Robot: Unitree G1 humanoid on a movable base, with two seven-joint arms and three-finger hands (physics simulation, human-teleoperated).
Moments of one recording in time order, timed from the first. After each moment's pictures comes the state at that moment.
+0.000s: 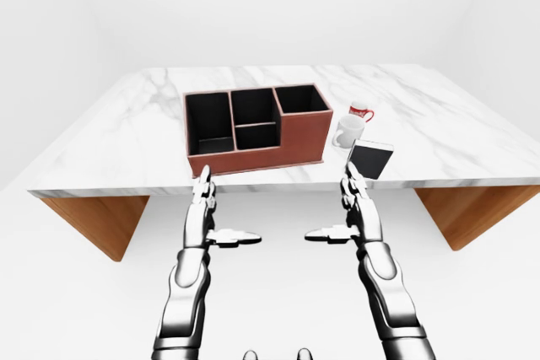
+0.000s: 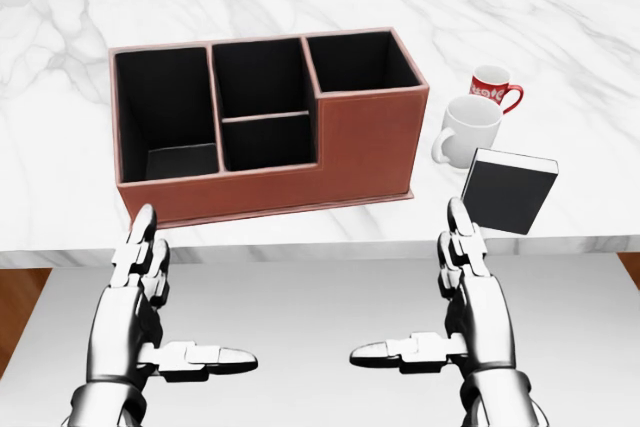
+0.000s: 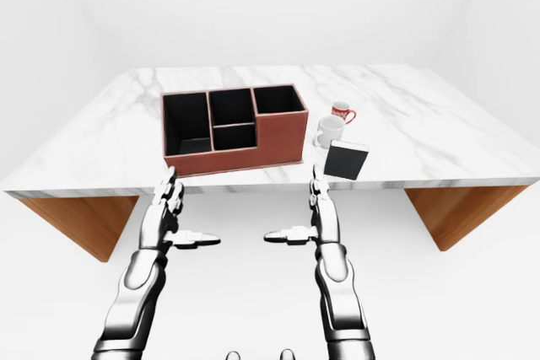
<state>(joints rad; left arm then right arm) 0.00 0.01 0.01 0.01 0.00 -0.01 -0.02 0.00 -0.01 -0.01 0.02 0.00 -0.01 0.01</state>
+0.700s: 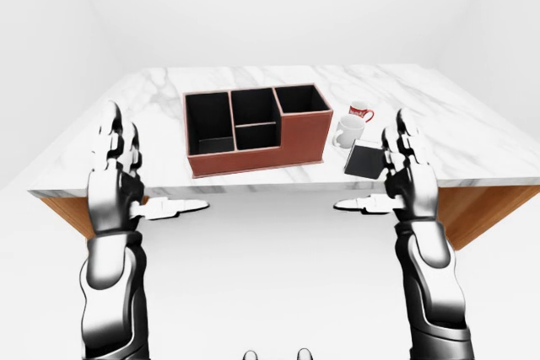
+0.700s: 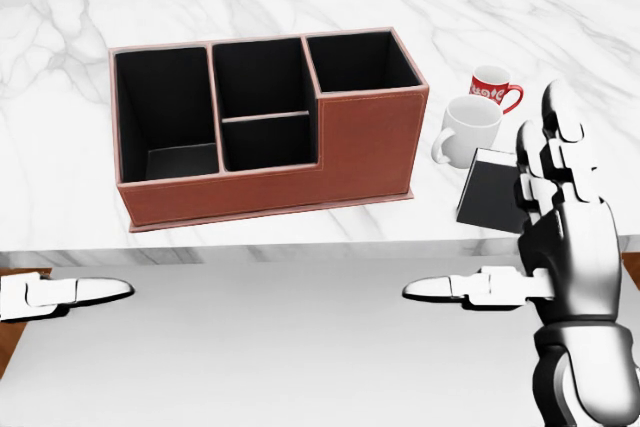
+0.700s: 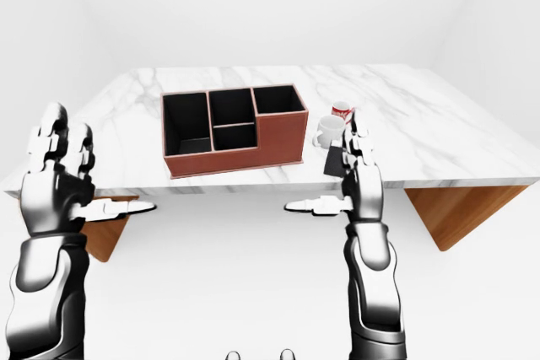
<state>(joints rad) -0.05 0.13 0.28 -0.43 -0.06 0.09 -0.08 -0.06 -0.07 -0.14 -0.36 0.04 0.09 0.05</state>
